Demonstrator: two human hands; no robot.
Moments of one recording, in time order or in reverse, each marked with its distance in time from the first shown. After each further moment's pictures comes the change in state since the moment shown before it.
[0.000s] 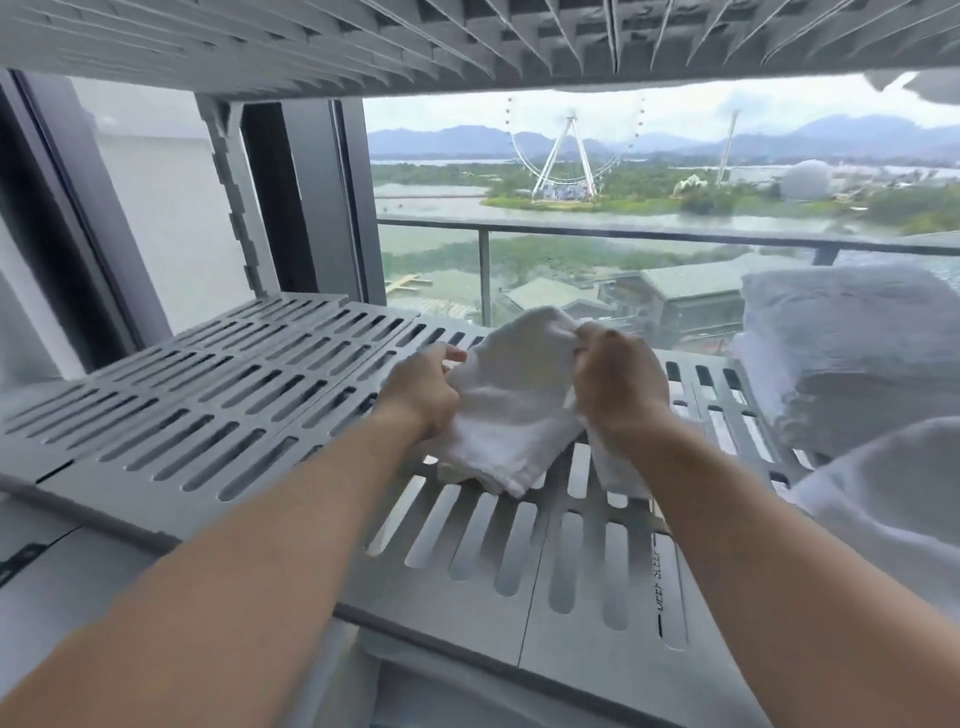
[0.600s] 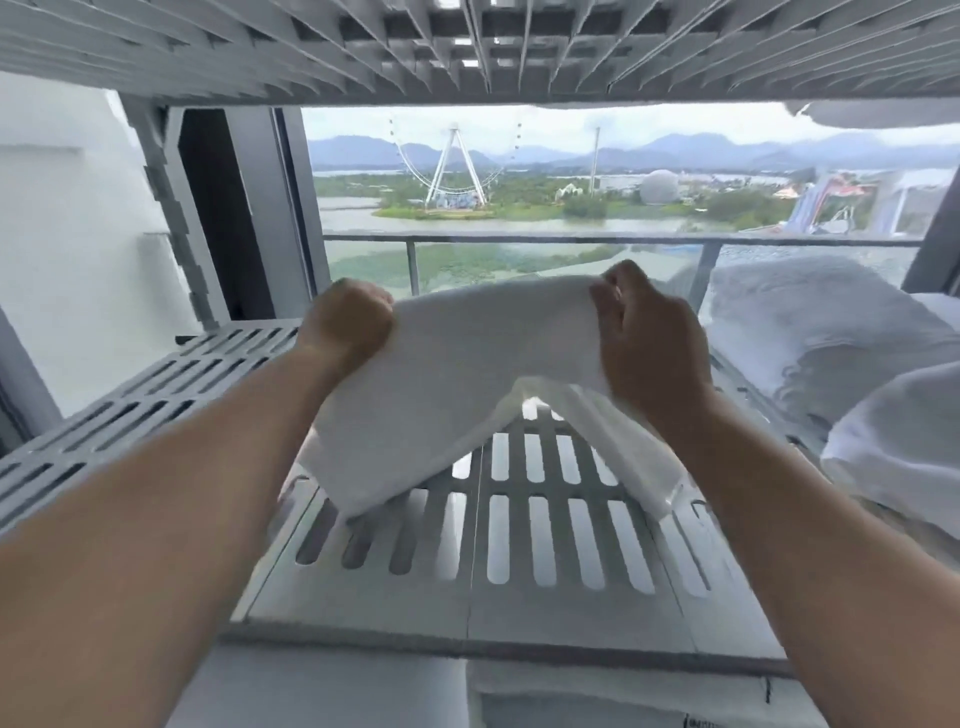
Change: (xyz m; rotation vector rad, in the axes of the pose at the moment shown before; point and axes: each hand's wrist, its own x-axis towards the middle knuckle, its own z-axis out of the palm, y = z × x) left_hand 0.074 -0.046 -0.130 0.139 0.063 0.323; right_hand -0.030 -0.085 -0.025 0.009 0.418 -0.088
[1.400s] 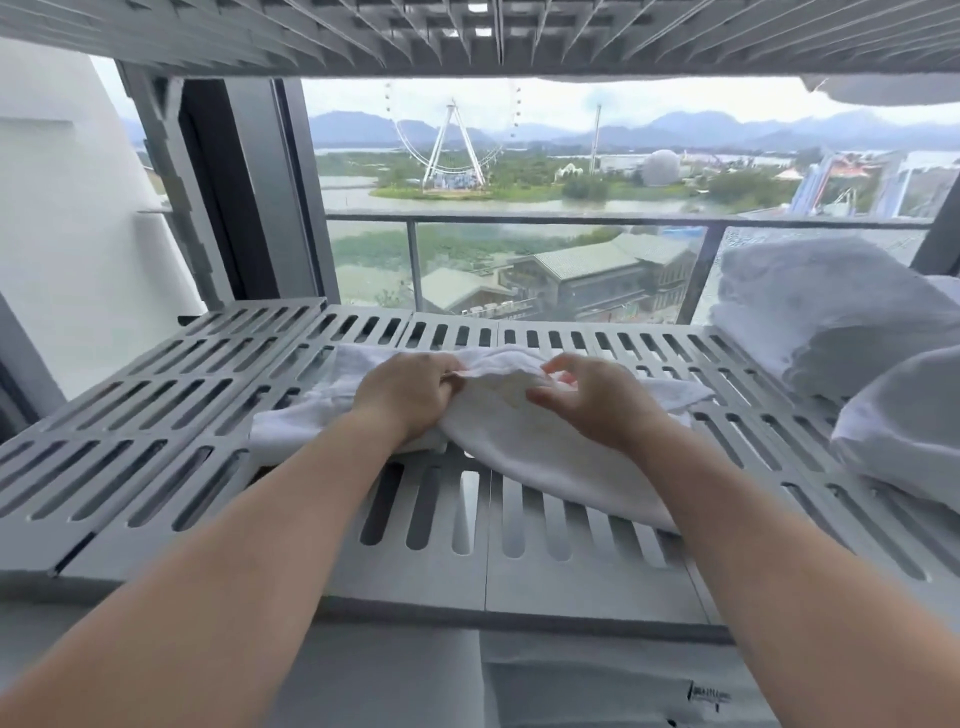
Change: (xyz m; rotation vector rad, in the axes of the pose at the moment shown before) left_hand -0.048 -0.016 0.064 0.141 -0.264 0.120; right_hand -0.043 0.008 0.046 0.051 -0.700 0.140
